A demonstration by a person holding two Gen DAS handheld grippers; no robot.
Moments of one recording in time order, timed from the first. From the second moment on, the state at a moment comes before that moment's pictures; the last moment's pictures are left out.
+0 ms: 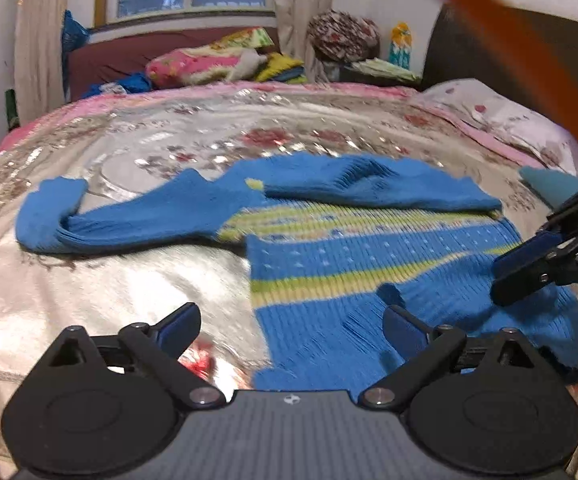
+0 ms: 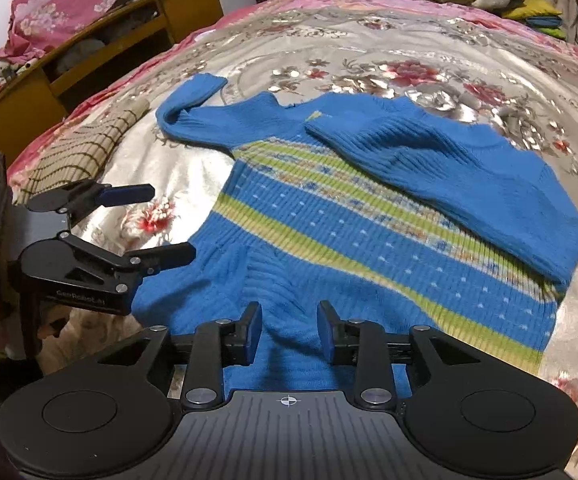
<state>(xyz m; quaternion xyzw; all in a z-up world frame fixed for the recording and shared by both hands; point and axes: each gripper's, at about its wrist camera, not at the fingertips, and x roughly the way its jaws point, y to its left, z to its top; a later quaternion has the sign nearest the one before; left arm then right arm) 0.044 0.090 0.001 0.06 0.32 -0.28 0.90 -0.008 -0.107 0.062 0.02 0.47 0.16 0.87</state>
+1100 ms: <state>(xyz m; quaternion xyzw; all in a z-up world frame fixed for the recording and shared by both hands) -0.045 0.109 0.012 0.12 0.38 -0.39 0.83 -0.129 -0.076 0.073 -0.08 0.53 0.23 0.81</state>
